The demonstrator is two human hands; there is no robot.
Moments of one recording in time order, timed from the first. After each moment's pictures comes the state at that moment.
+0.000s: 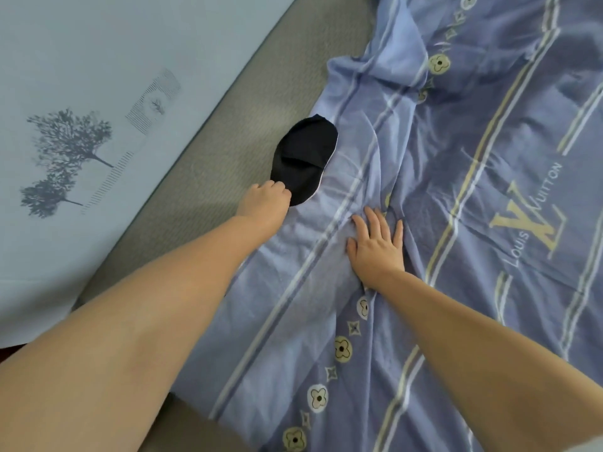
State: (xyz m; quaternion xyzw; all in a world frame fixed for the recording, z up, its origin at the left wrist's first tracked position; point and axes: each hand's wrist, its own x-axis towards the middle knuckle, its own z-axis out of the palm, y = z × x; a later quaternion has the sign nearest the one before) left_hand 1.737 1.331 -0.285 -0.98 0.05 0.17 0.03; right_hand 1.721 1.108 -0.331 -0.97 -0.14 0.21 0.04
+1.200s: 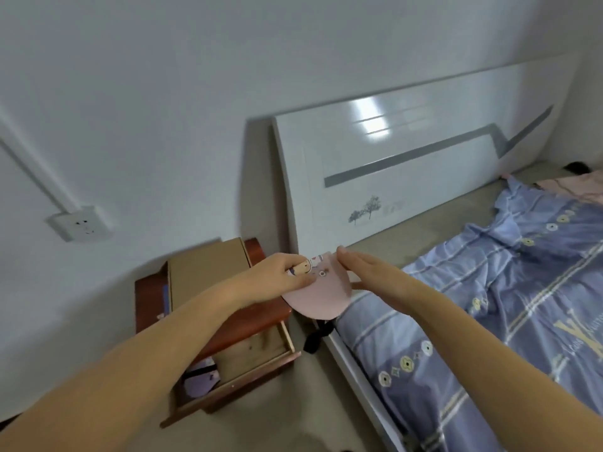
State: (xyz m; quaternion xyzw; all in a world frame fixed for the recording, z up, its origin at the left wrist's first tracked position) left_hand 1.156 1.385 0.105 -0.87 -0.18 0.02 -0.46; right_hand 1.301 1.239 0.108 -0.69 -0.36 0.46 0.43
